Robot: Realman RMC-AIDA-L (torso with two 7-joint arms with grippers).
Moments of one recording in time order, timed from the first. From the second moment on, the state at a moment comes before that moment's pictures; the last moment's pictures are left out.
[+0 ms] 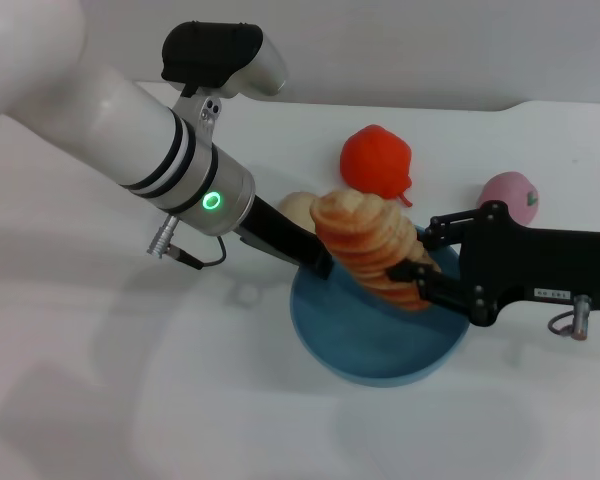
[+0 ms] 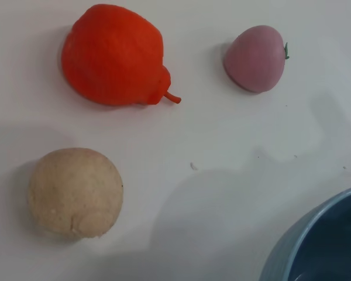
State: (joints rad) left arm -0.67 -2.06 1.56 1.04 2.28 1.25 -2.83; right arm 0.34 2.08 -1.30 -0.96 -1.60 -1.41 1.32
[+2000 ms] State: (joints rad) left arm -0.63 -2.07 2.17 0.81 2.26 -0.35 -2.68; right arm 0.17 2.07 -0.61 -1.07 -2.04 -1.47 1.81
